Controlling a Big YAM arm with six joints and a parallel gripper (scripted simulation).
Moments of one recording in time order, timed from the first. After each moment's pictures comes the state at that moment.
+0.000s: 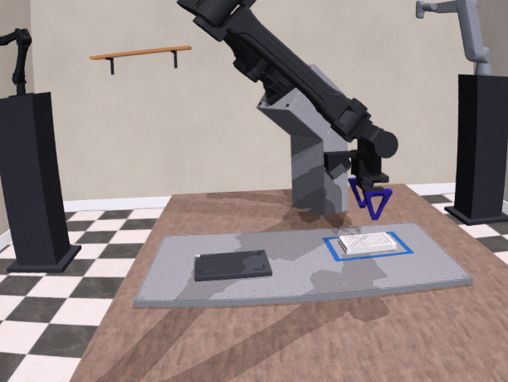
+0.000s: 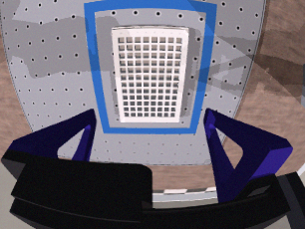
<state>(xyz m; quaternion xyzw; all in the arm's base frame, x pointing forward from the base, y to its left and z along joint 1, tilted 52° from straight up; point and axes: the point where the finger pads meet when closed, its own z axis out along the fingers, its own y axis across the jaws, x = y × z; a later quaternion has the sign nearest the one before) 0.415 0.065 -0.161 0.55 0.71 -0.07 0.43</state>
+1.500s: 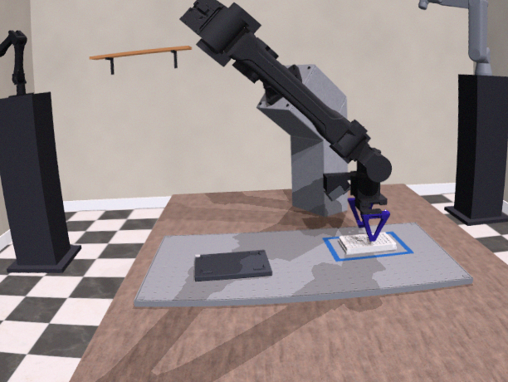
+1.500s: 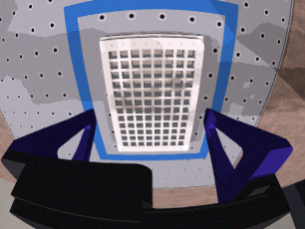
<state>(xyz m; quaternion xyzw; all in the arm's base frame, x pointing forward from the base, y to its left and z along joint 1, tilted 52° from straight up) 0.445 0.035 -0.189 0.56 0.70 -0.06 0.43</state>
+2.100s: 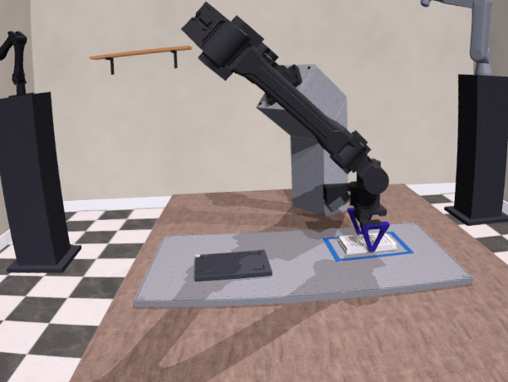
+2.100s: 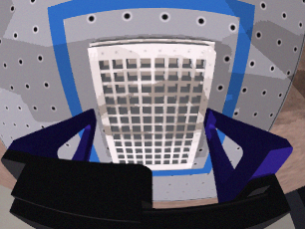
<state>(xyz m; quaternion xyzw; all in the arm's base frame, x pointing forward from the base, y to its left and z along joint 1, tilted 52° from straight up) 0.459 0.020 -0.205 0.56 0.70 -0.06 0.43</state>
